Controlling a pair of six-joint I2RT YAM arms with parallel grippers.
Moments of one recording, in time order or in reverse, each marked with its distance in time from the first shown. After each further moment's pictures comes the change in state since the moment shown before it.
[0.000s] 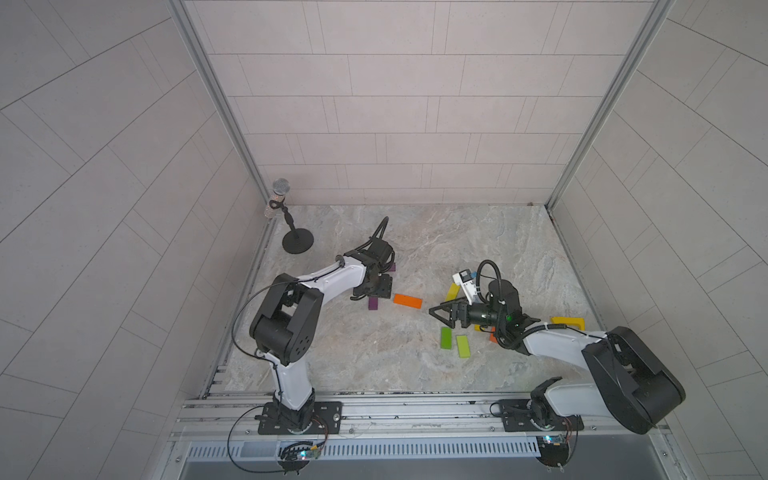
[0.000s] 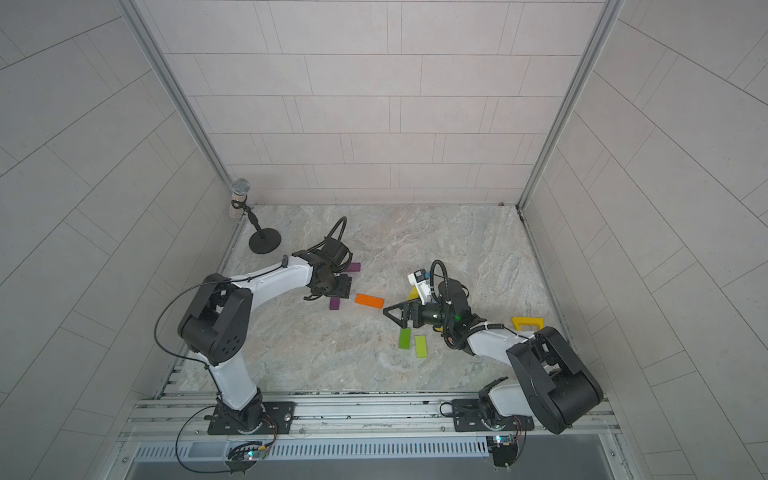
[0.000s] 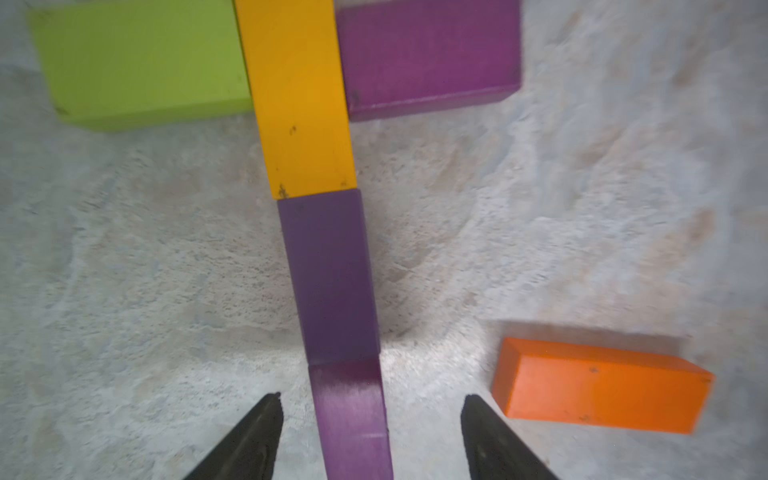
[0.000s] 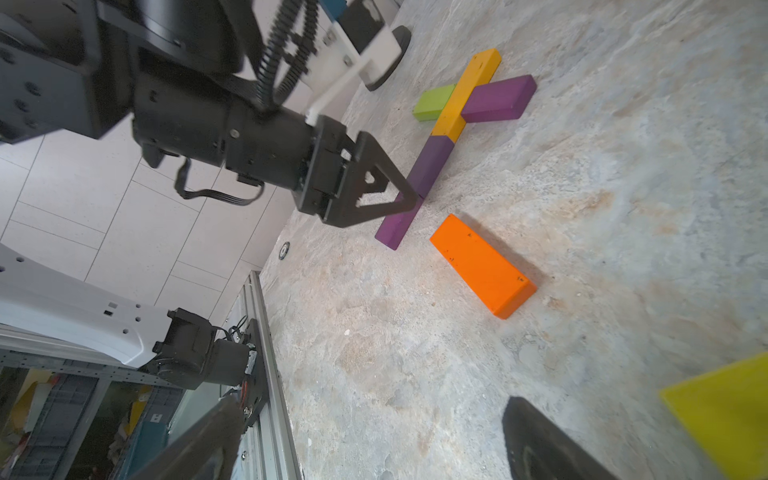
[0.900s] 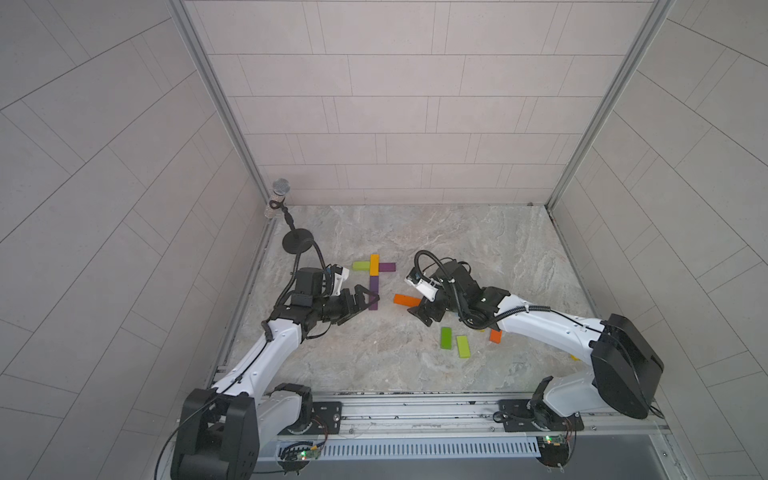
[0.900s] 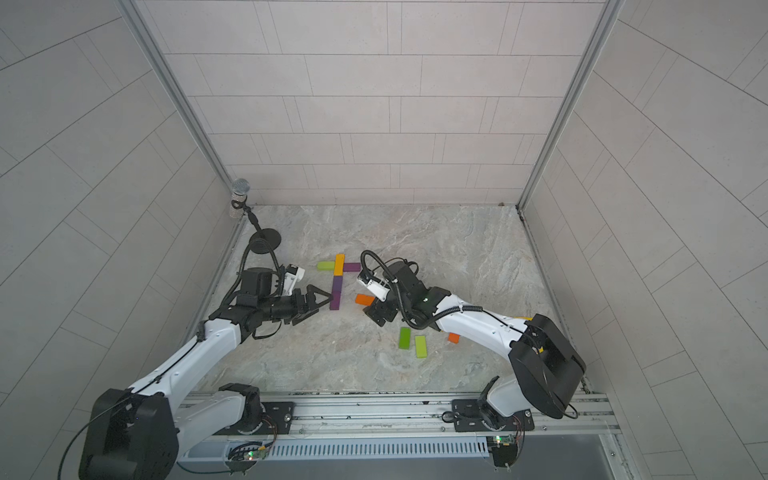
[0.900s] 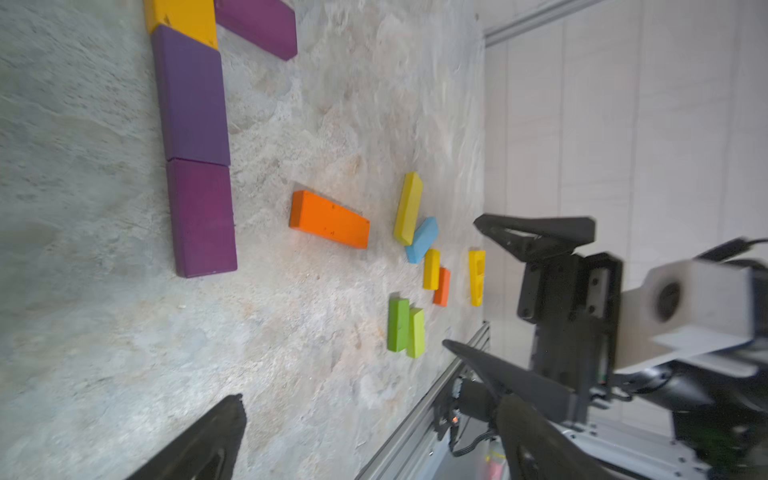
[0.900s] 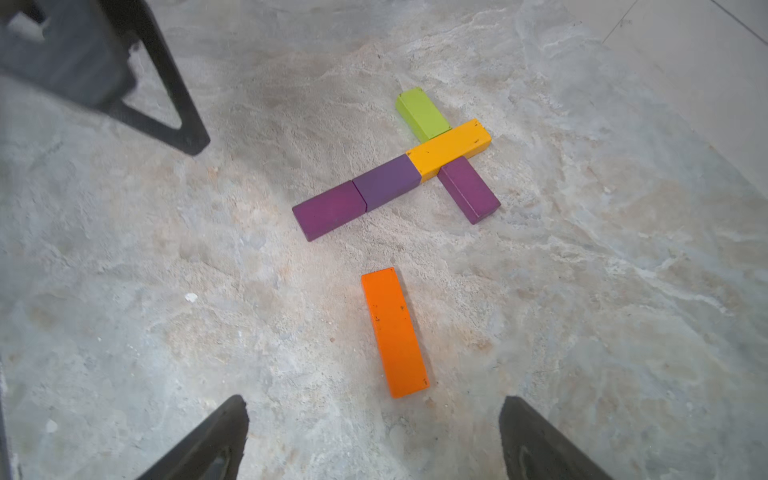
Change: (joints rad) left arm 0.381 -0.666 -0.640 0.441 0.891 -0.287; right arm 0.337 0.098 0.522 -0.710 0.628 -0.850
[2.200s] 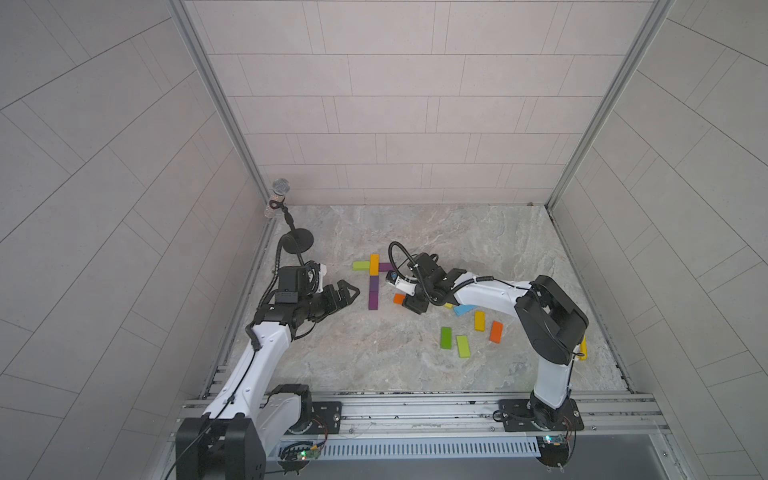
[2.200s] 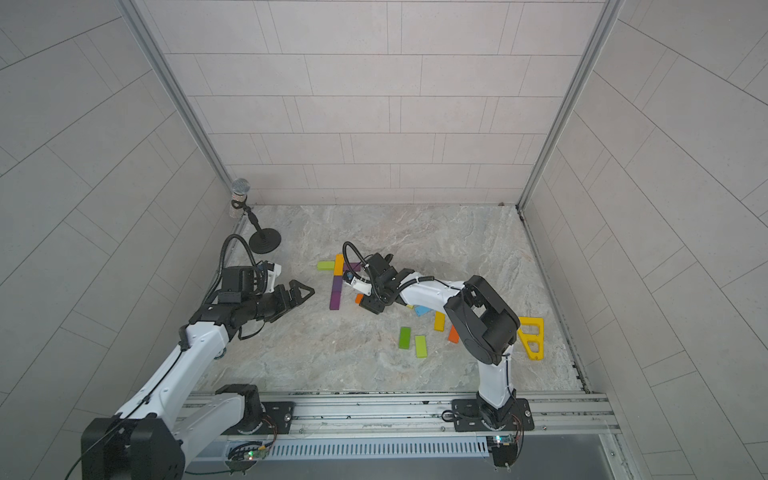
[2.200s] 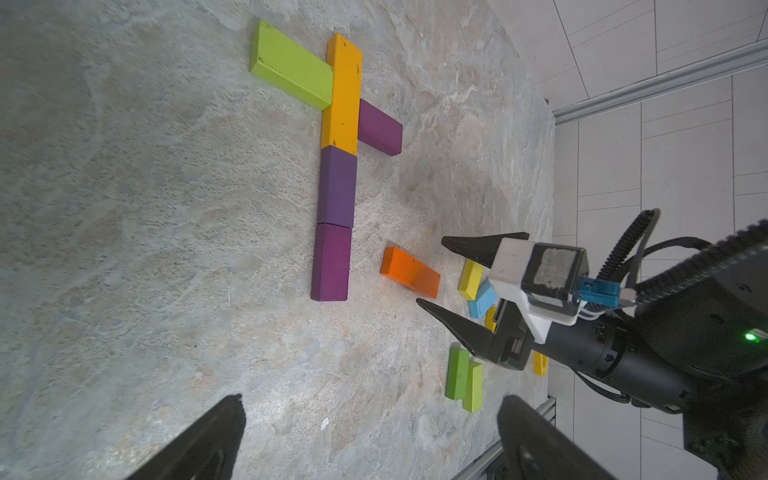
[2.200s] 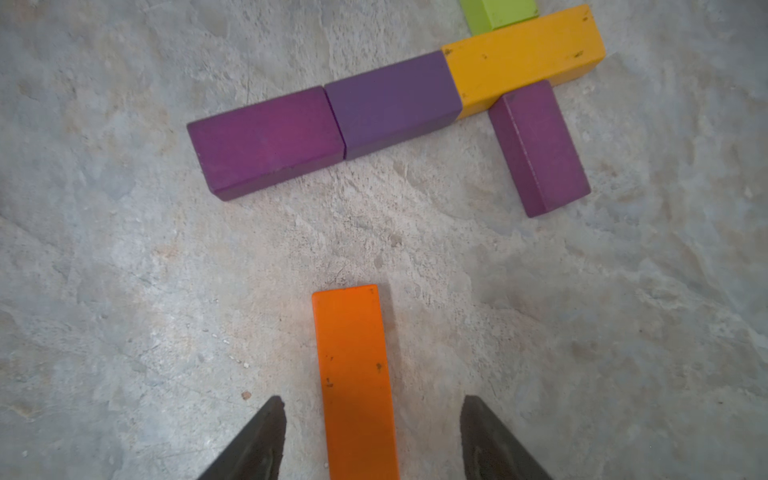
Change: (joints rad) left arm 0.101 -0.090 0.090 -0.274 -0.244 0.154; right arm -0.032 0.436 0.309 -0.137 0.017 -0.161
